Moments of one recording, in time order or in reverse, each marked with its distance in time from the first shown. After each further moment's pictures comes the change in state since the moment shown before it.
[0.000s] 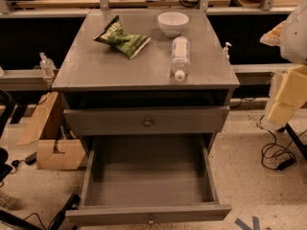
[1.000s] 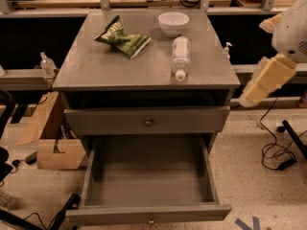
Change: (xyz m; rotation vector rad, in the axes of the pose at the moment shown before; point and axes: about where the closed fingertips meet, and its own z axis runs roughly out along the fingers) arm -0.013 -0.053 0.020 0.153 -0.172 0.102
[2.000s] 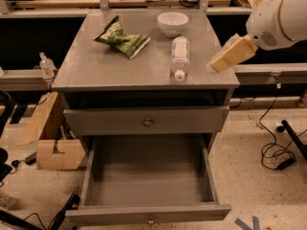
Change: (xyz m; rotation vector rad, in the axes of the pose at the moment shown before) arm -0.054 -0.073 0.032 0.265 -0.297 0.099
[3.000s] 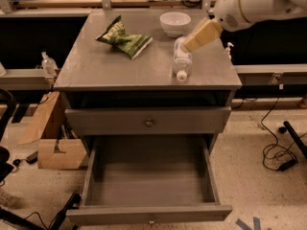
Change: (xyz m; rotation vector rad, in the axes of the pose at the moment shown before) arm -0.047 -0.026 0.082 -0.068 -0.122 -0.015
